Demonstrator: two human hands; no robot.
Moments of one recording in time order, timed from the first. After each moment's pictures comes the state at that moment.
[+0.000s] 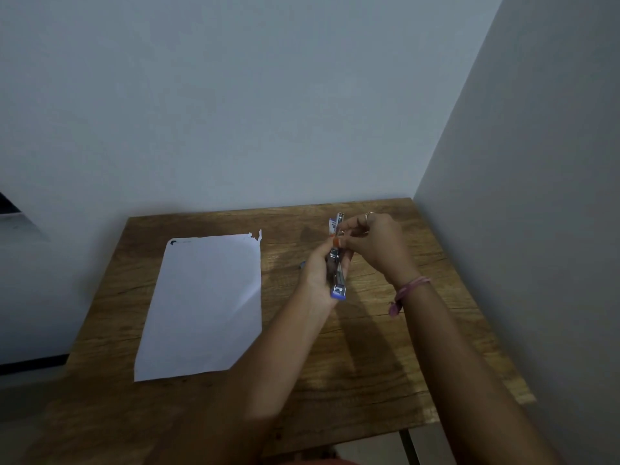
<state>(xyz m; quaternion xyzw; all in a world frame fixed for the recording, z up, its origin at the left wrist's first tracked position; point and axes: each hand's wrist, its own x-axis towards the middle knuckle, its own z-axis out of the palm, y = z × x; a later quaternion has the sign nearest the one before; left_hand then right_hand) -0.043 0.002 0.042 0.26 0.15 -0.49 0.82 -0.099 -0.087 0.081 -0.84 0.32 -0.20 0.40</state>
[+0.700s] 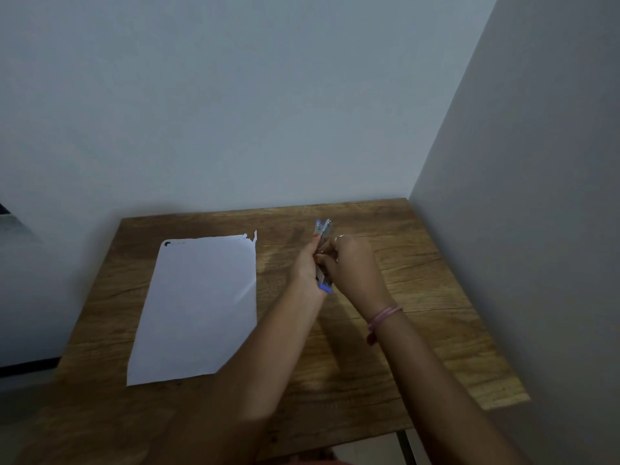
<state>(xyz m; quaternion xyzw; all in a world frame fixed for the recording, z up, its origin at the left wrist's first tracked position) -0.030 -0.005 0.038 0.41 0.16 -0.46 0.77 -0.092 -0.053 0.054 -0.90 0.29 -0.19 0.26</state>
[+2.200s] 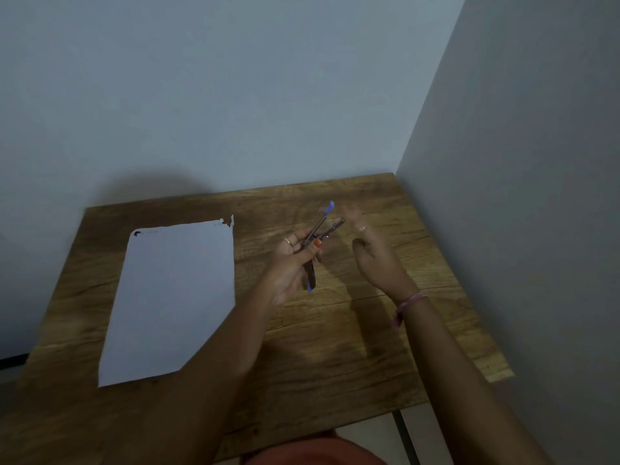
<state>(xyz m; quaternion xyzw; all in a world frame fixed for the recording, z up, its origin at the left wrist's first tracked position) -0.011 -0.006 -0.023 0.53 -0.15 -0.45 0.70 -0.140 -0.120 0.013 -0.85 0.18 -0.24 0.43</state>
